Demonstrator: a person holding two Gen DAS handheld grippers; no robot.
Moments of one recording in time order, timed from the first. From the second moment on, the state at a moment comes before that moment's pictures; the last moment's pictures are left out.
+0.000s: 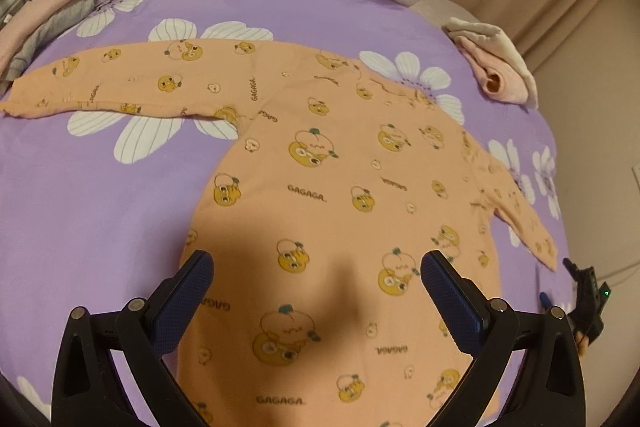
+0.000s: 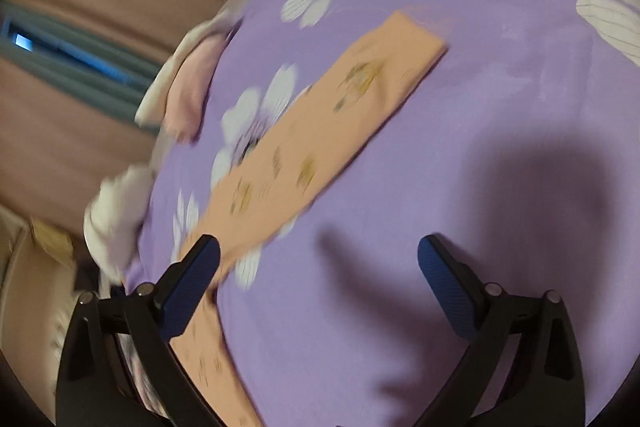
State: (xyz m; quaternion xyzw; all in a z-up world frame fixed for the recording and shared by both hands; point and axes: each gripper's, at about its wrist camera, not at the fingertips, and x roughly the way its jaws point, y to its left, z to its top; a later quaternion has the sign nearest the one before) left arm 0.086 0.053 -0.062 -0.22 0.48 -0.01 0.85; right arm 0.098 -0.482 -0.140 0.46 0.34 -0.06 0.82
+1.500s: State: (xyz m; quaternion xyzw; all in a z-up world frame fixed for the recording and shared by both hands) left arm 0.076 0.062 -0.071 -0.19 0.52 0.01 0.83; right arm 0.174 -0.430 -0.017 0.36 0.26 0.05 0.89
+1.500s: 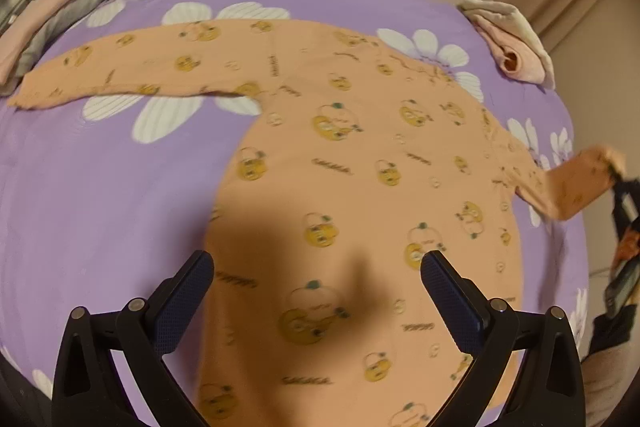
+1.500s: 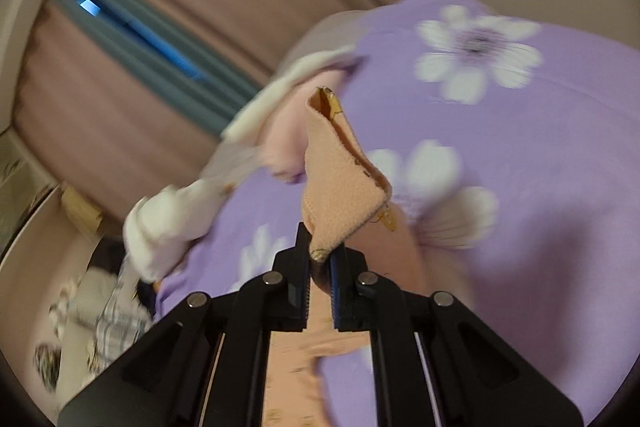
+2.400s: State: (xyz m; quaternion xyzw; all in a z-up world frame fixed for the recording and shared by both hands) left arm 0.050 0.148 -0.096 -0.27 0.52 0.06 0.81; right arm 0.223 -0.048 -0.041 -0.10 0.35 0.17 0.91
